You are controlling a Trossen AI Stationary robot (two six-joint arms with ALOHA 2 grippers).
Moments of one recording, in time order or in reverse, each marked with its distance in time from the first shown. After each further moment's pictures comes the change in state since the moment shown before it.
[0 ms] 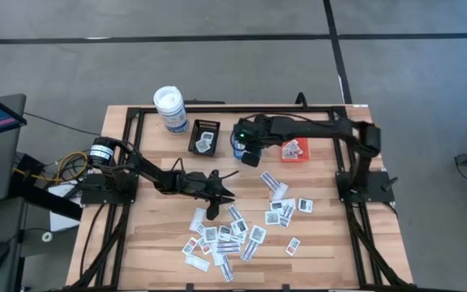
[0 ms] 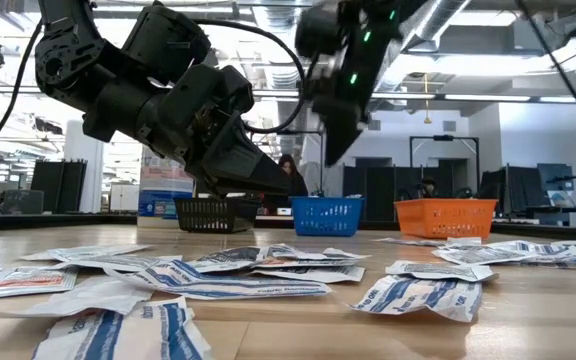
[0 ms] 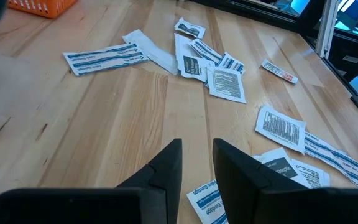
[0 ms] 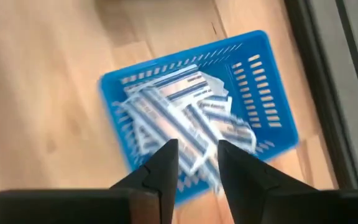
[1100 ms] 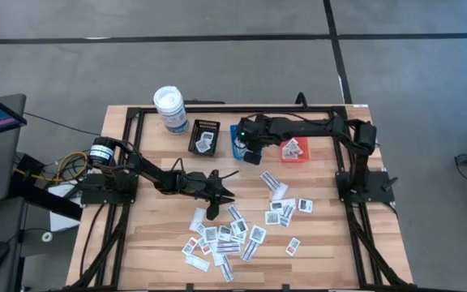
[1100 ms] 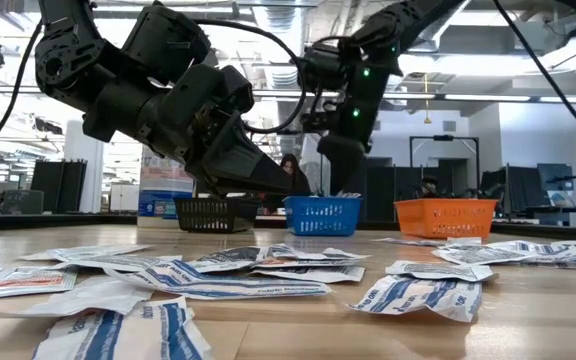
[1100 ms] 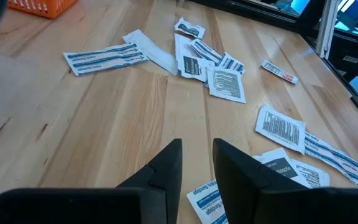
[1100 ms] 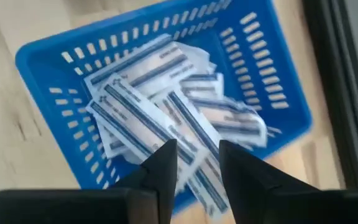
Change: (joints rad) left arm 0.000 0.000 0.000 0.000 0.000 0.000; right arm -0.084 0.048 -0.110 0.145 -0.001 -0.083
